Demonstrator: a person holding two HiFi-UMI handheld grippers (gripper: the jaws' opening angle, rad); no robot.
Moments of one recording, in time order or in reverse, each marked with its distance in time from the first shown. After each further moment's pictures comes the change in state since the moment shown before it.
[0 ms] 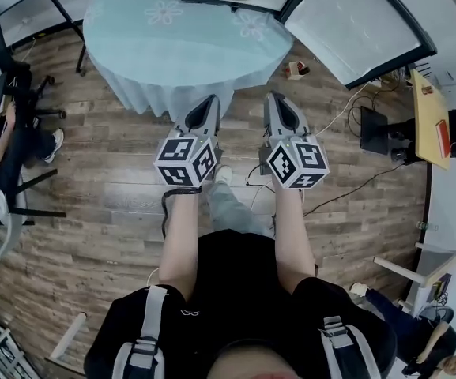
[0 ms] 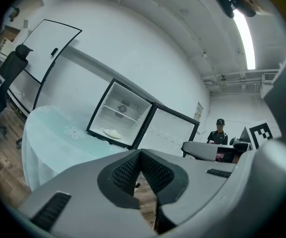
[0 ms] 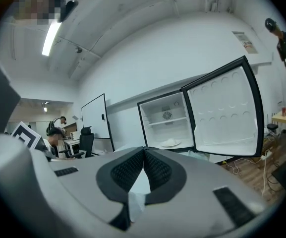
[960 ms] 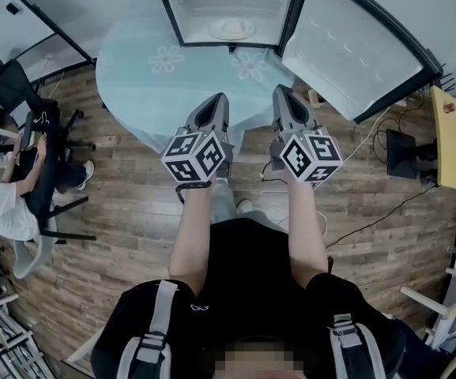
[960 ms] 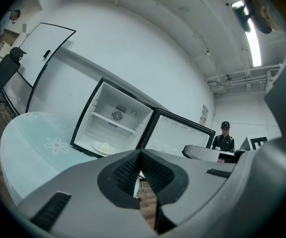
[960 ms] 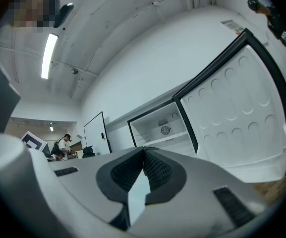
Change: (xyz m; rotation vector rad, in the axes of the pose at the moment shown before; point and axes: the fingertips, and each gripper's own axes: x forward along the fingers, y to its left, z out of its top) left arm 0.140 -0.032 0.069 0.009 -0.062 0.031; right arm 0.077 -0.111 0.085 0.114 -0.149 0.108
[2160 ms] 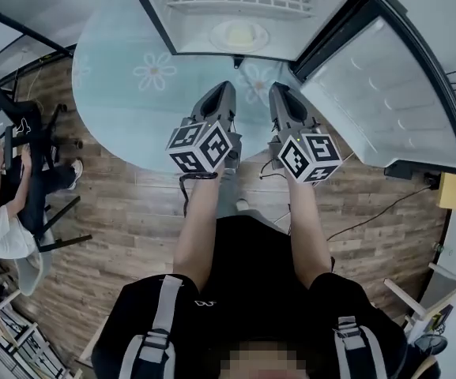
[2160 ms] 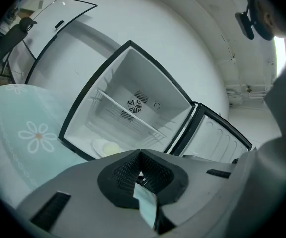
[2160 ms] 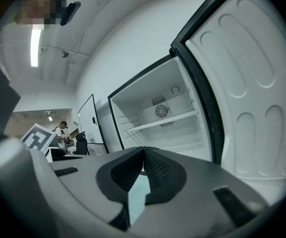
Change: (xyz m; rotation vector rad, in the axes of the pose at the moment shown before) left arm 0.175 0.117 0.012 -0.177 0.048 0.029; right arm 0.187 -0.065 -0.053 -0.015 0.180 0.001
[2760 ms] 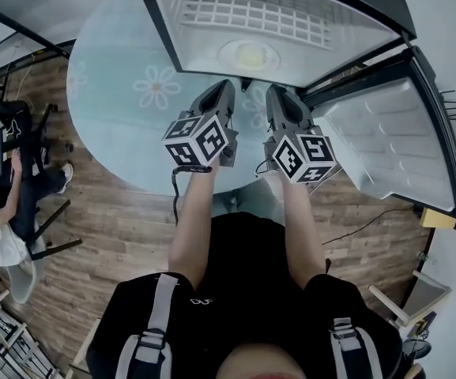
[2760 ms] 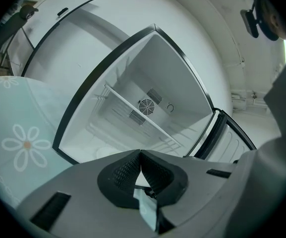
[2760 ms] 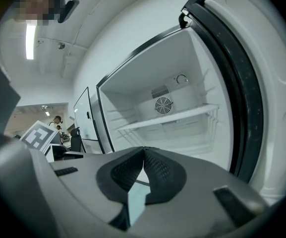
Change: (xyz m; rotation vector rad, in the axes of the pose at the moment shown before) left arm 0.059 0.064 0.034 -0.063 0.045 -0.009; right arm 0.093 -0.005 -0.001 -0.027 0.062 -0.025
